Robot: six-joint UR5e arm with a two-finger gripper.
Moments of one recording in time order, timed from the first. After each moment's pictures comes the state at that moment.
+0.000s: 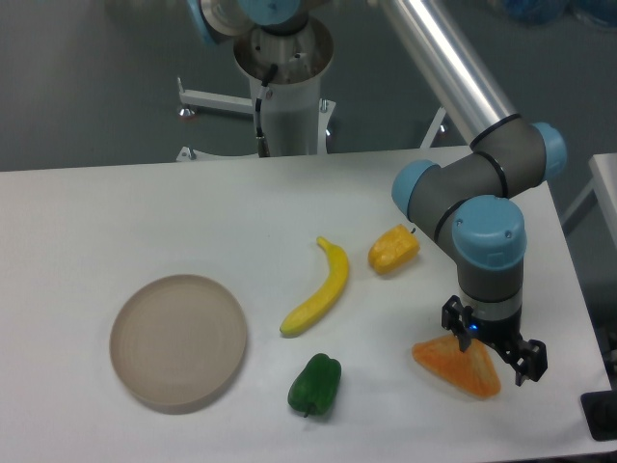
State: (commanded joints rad) arm 2.34 -2.35 -0.99 -1.02 1.67 1.26
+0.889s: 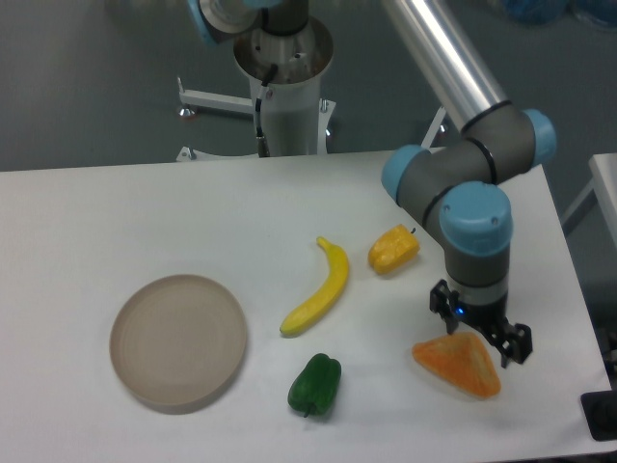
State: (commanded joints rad) arm 2.34 -2.18 -1.24 -1.05 1.67 1.28
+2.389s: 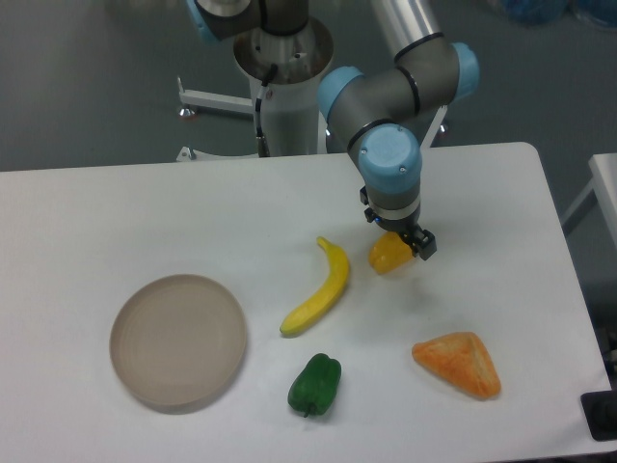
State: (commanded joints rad) arm 2.29 -1.97 -1.63 -1.13 1.80 1.33
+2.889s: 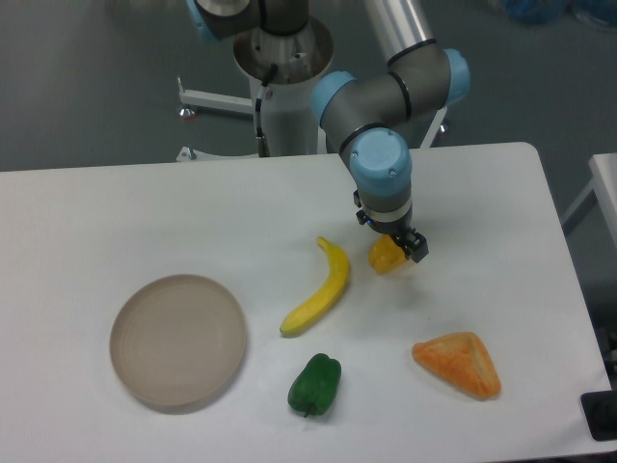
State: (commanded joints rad) arm 2.30 -1.97 -1.66 -1.13 1.80 1.33
